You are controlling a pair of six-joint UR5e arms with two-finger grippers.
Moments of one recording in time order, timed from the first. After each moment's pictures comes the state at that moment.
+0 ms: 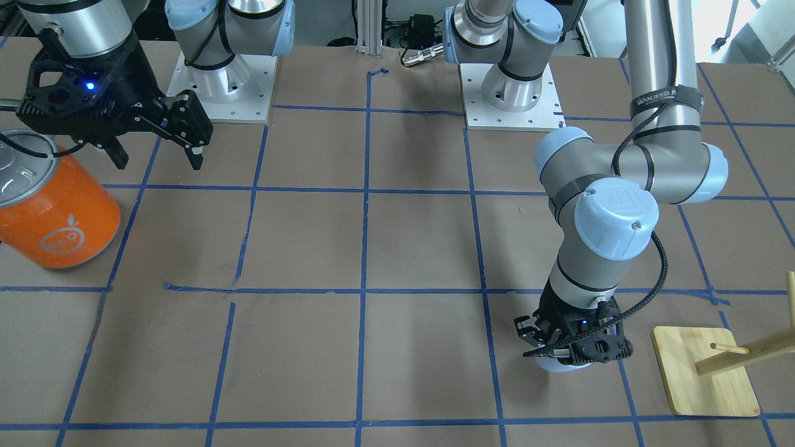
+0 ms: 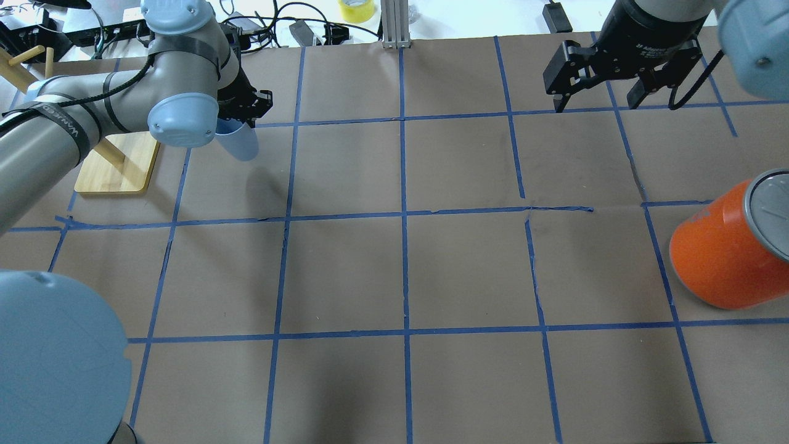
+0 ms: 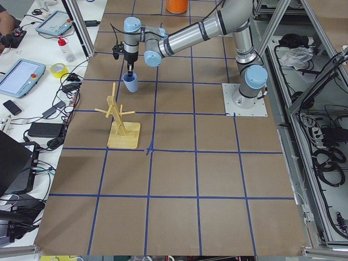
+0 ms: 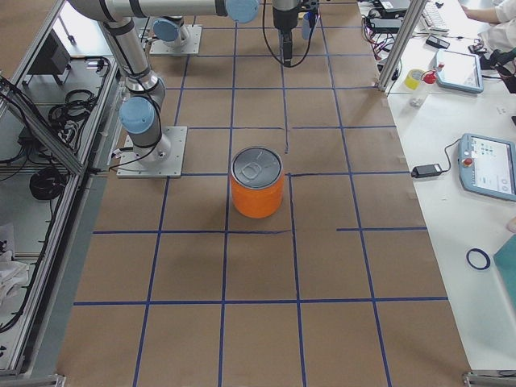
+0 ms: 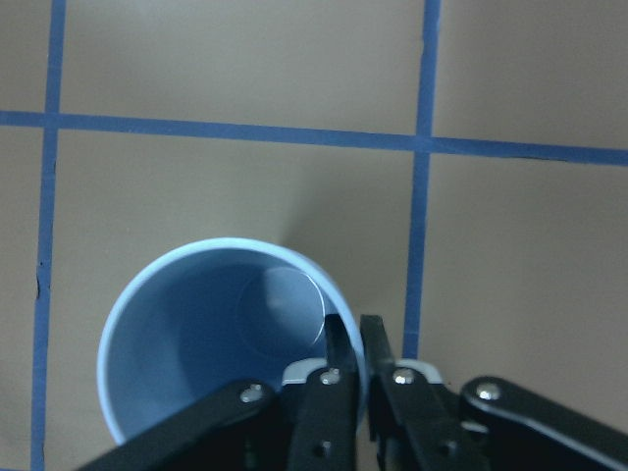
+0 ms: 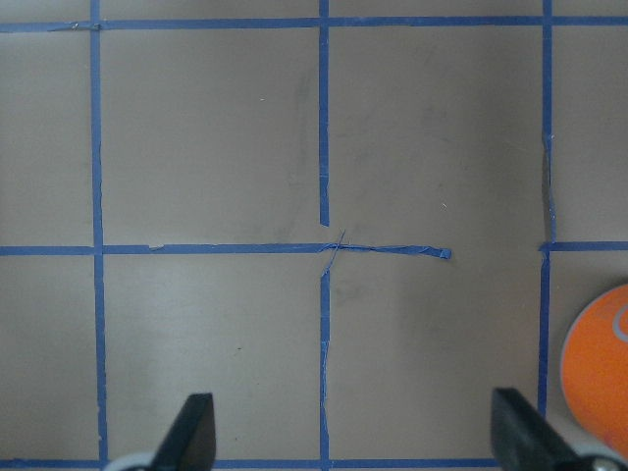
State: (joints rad) left arm -1.51 -2.05 -1.58 -0.90 1.65 -0.01; right arm 1.55 -1.58 1.54 -1.65 -1.56 -0.03
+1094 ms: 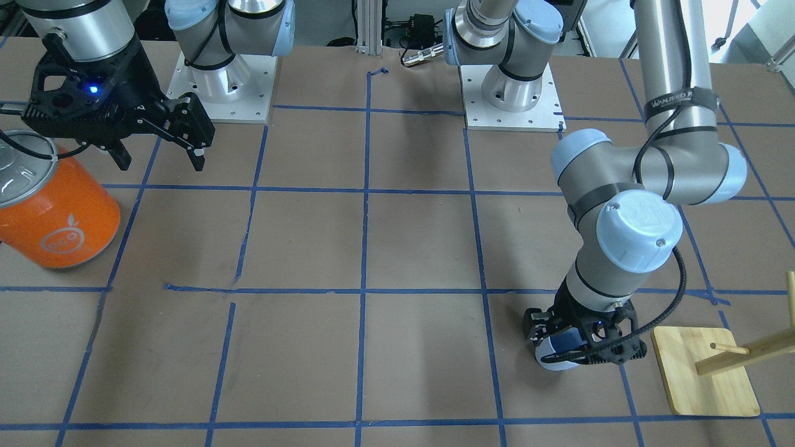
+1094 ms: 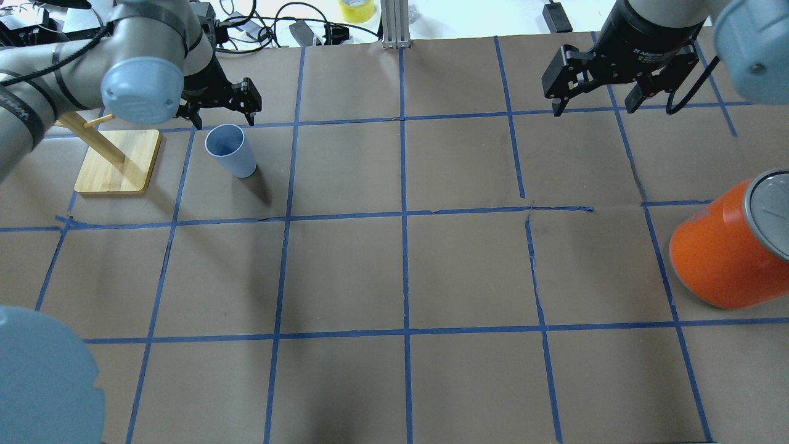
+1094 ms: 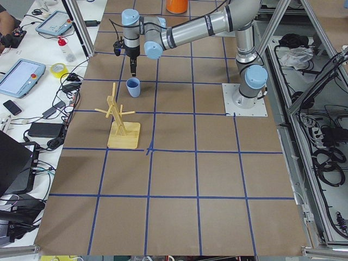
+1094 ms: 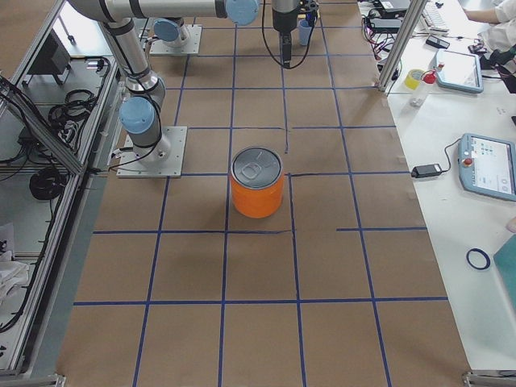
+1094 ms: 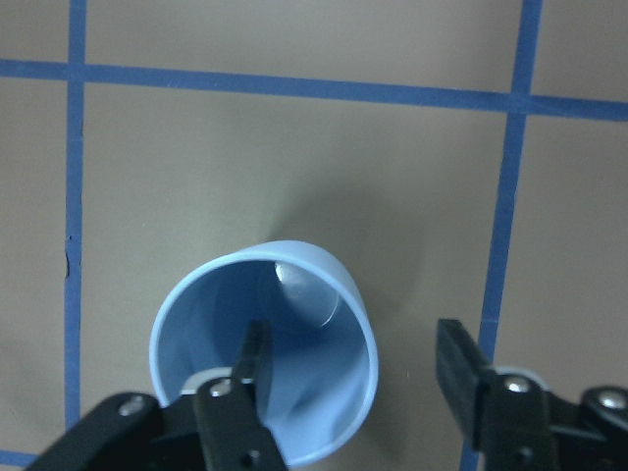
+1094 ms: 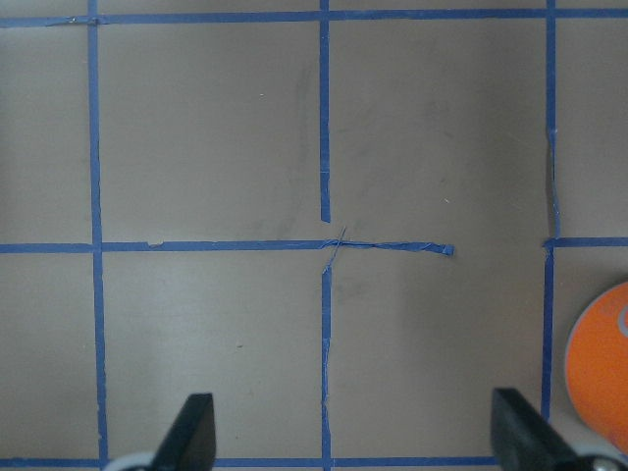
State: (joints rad) left arm -1.50 -1.92 -1.51 -1.21 1.65 -0.03; right arm 1.55 -1.58 1.55 -1.65 -1.56 -0.02
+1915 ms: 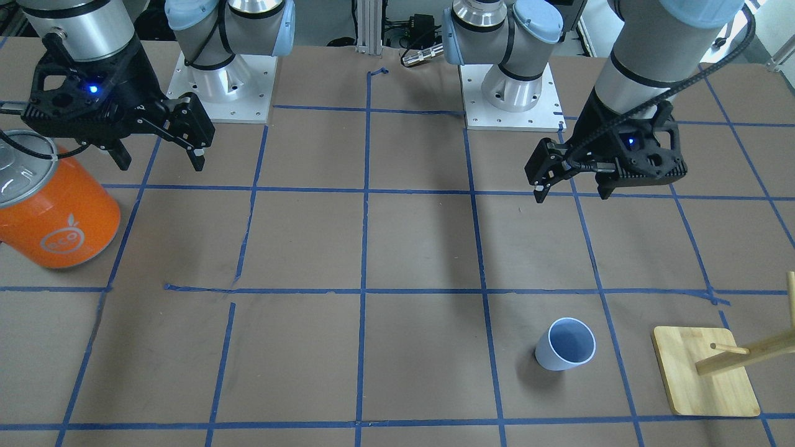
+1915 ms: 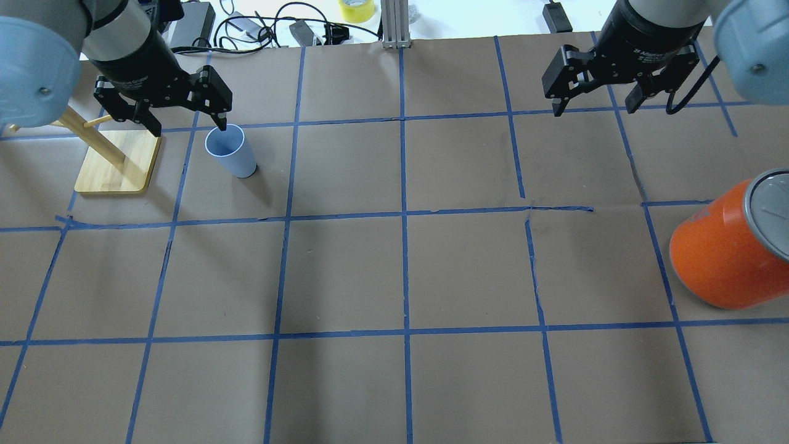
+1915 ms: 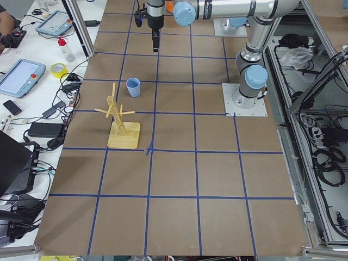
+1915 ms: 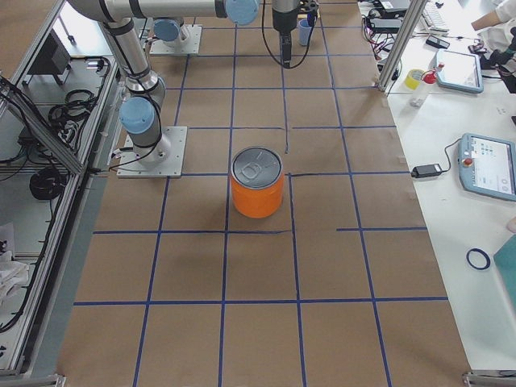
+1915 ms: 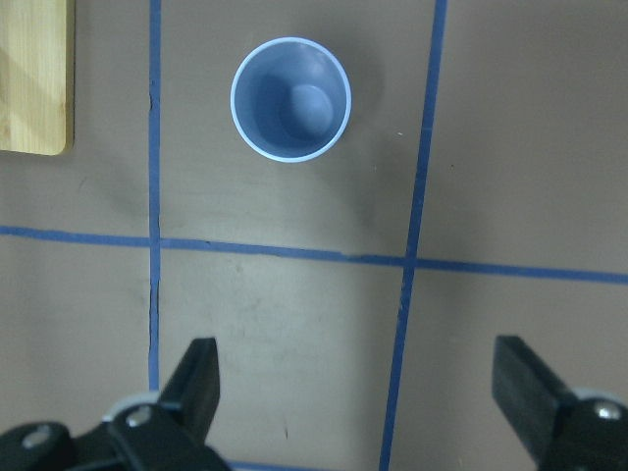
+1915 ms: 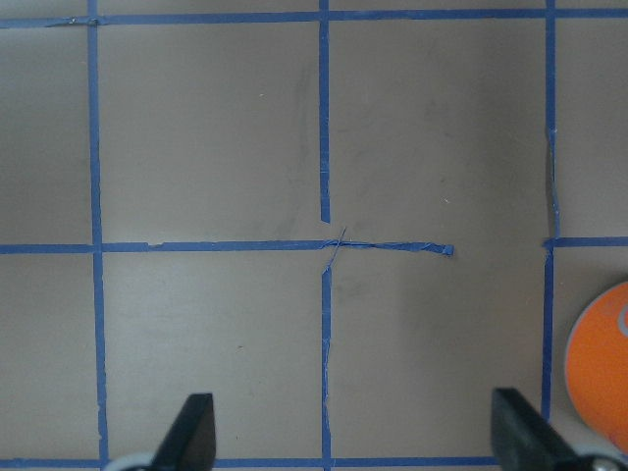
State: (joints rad) left arm -1.50 -1.59 -1.57 -1.48 1.59 -0.01; right arm 1.55 -1.58 1.55 -1.65 -1.56 -0.02
